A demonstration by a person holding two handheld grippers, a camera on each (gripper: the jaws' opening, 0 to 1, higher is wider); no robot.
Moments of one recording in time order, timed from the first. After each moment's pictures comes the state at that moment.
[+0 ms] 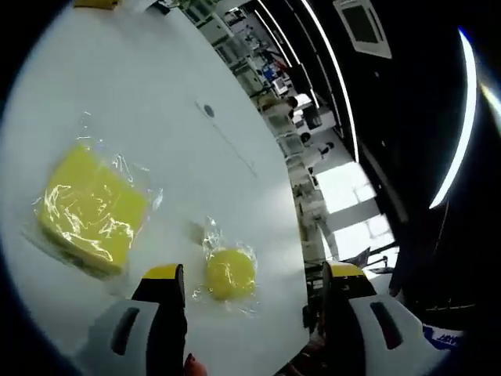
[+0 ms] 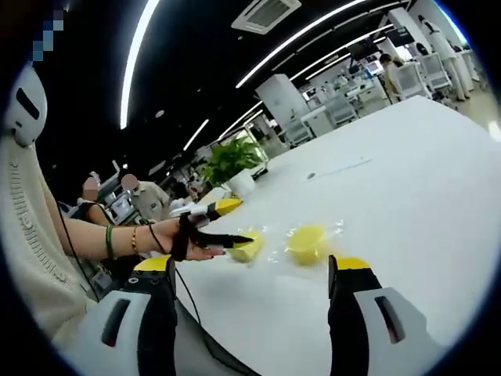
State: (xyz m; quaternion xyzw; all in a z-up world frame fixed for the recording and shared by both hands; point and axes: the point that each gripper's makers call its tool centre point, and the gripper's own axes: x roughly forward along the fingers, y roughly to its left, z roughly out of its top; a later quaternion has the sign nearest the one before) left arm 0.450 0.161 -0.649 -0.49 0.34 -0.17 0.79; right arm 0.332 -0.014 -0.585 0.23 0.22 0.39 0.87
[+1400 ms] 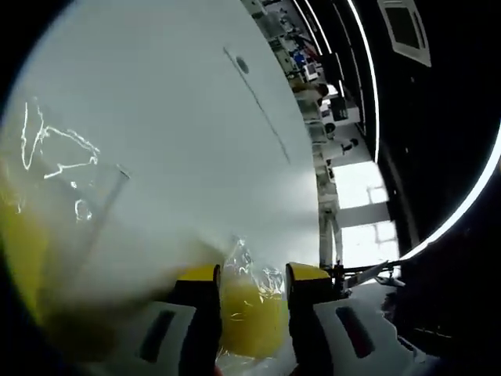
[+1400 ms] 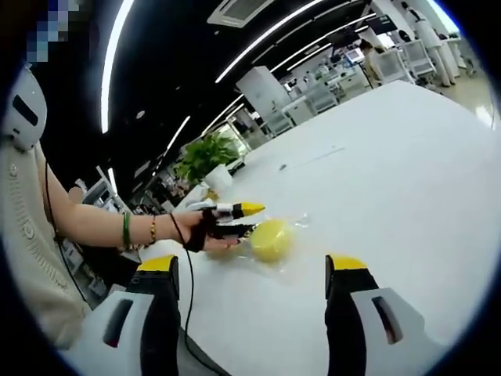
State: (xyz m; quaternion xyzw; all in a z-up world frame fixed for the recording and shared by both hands) left arm 0.517 0.113 -0.729 -0.50 0.42 -0.14 0.74; right arm 0.366 -0.052 -0.622 0.24 0.26 0.35 0.87
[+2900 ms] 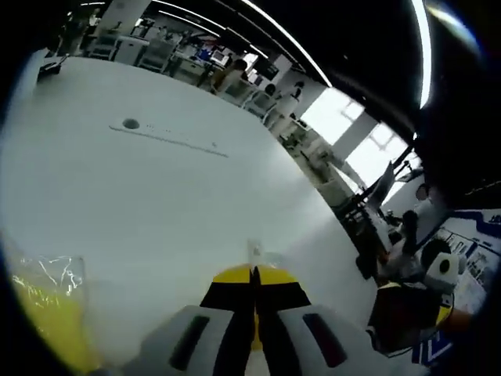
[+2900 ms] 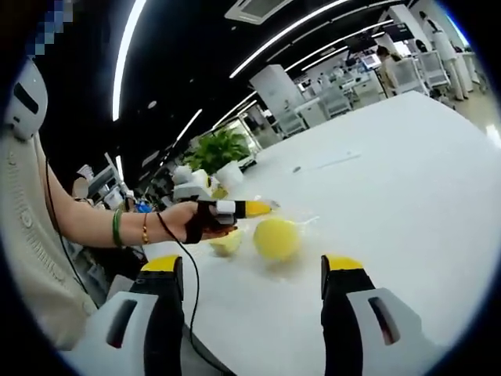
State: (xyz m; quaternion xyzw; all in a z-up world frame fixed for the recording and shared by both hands) left arm 0.492 0.082 -0.660 -0.23 0.34 -0.29 0.86; right arm 0.355 -0.034 -0.599 0.21 0.24 0.38 0.87
